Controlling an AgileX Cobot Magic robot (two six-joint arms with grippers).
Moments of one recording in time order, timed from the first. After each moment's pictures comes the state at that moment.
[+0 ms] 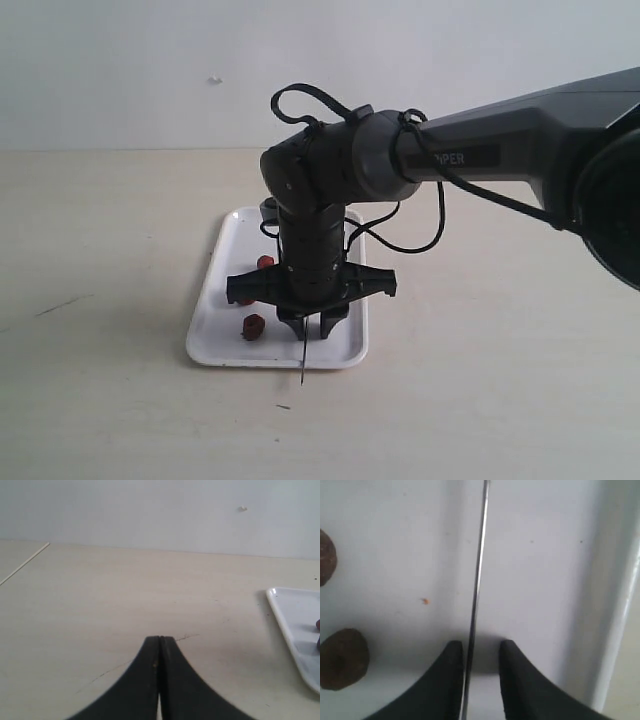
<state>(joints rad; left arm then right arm) 0.04 0.05 0.00 -0.05 0.26 0.03 0.59 2.26 -1.63 -0.05 0.95 0.73</state>
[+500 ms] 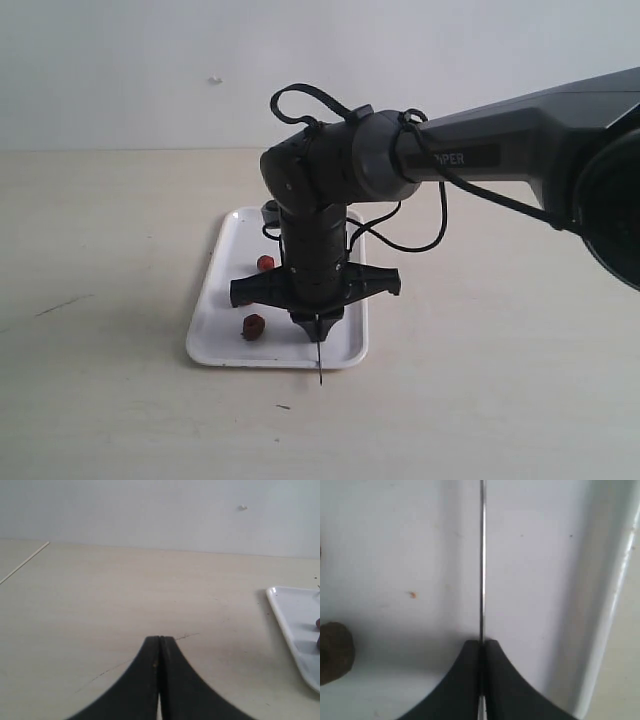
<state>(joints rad) 0.04 0.05 0.00 -0.05 0.26 0.03 0.59 2.26 -1.63 -0.06 0.98 0.73</state>
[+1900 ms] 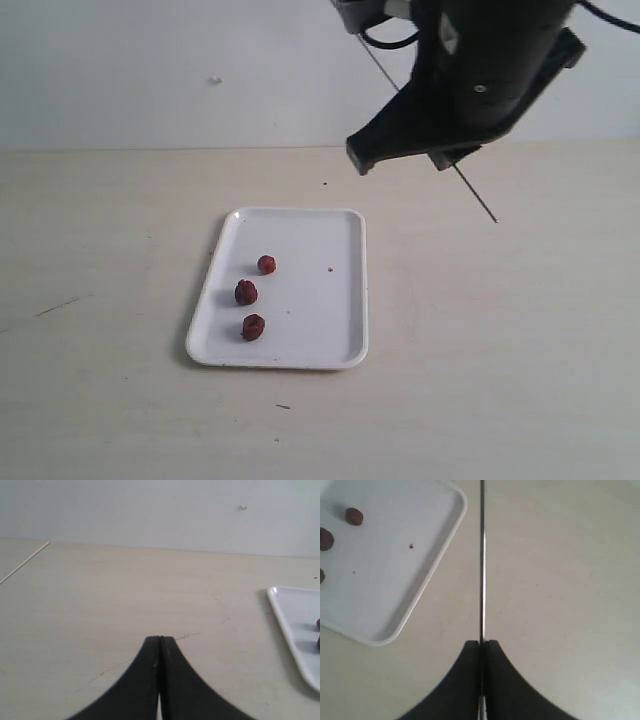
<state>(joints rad) 0.04 0.05 0.00 -0.05 0.26 0.03 0.59 1.56 -1.38 -0.41 1.11 0.40</state>
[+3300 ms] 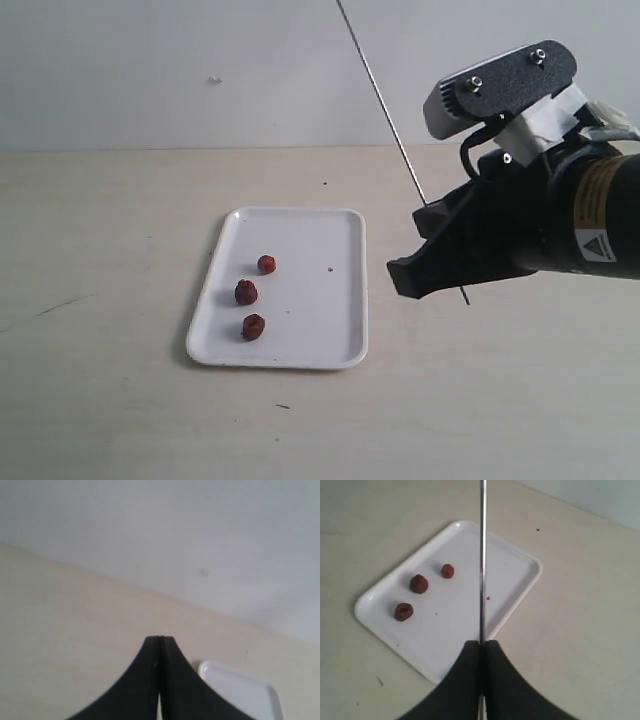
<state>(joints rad) 0.04 0.99 -0.90 -0.30 0.45 -0.04 0.58 1.19 -0.70 -0.60 0.29 0.64</state>
